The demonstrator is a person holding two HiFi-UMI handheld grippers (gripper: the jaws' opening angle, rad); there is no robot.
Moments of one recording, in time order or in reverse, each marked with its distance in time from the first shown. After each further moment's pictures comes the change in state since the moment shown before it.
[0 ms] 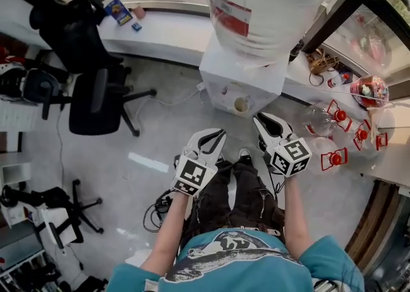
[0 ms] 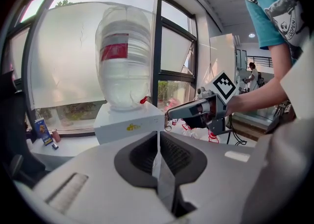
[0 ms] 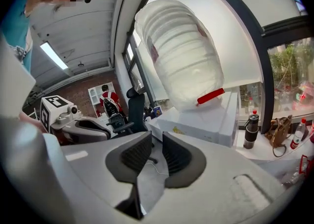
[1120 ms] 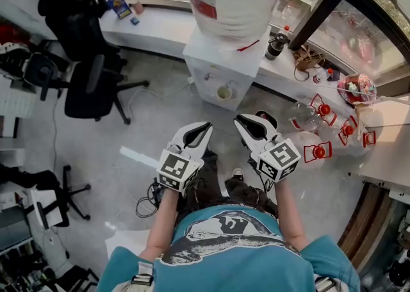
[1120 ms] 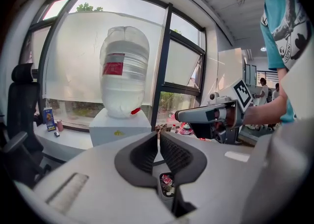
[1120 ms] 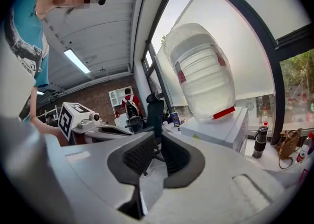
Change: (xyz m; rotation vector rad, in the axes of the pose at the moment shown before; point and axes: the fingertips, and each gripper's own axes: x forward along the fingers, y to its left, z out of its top) left arm -0.030 -0.077 0.043 -0.161 -0.097 0.085; right arm -0.098 0.068 0.028 -0.084 -0.043 0.197
